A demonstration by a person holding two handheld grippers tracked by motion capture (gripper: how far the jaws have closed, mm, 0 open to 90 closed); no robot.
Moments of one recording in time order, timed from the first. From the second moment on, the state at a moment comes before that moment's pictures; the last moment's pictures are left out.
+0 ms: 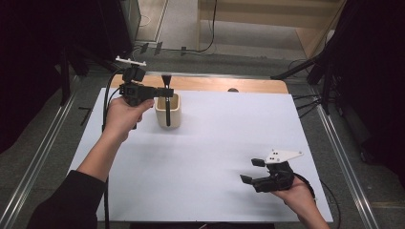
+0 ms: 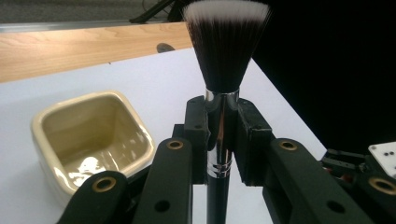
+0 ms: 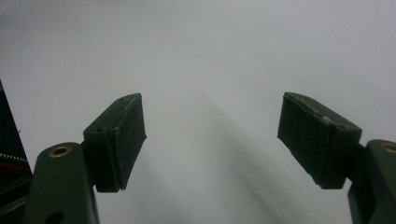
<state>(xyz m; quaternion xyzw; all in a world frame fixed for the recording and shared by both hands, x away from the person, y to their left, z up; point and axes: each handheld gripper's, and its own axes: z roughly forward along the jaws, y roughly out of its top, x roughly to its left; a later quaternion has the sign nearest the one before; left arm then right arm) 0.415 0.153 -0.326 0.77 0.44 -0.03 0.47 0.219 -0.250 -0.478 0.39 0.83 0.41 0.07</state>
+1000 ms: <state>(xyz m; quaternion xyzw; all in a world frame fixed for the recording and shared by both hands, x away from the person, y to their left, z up) 0.456 0.154 -0.316 0.76 0.45 0.02 0.46 0.220 -0.250 -0.480 0.39 0.83 0.40 0.07</state>
